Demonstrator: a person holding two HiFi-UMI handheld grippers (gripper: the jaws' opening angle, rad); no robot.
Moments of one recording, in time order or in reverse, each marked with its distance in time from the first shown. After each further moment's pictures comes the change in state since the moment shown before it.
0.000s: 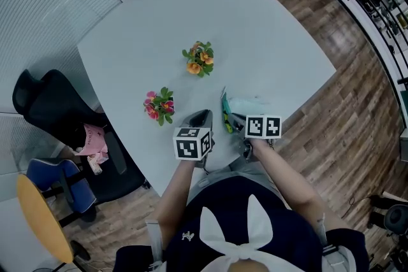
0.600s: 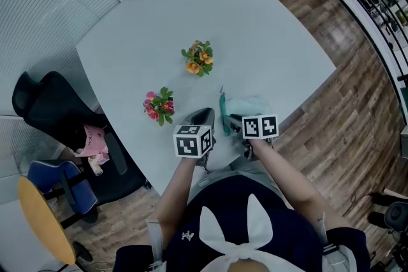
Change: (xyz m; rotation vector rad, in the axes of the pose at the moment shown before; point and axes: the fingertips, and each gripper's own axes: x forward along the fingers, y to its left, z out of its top) left arm 0.004 -0.006 0.005 -0.014 0.007 -0.038; right arm 0.009 -0.001 -0.013 -0.096 0.065 -0.010
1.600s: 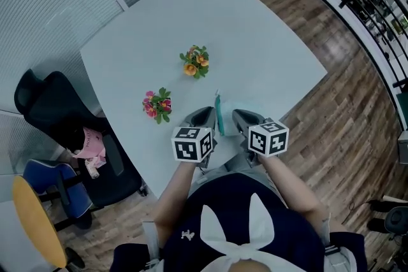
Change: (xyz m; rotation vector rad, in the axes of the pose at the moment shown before) left arm -0.030 -0.042 0.030 0.046 -0.150 -0.036; right arm -0.088 0.048 0.042 -0.294 -0.298 -0.022
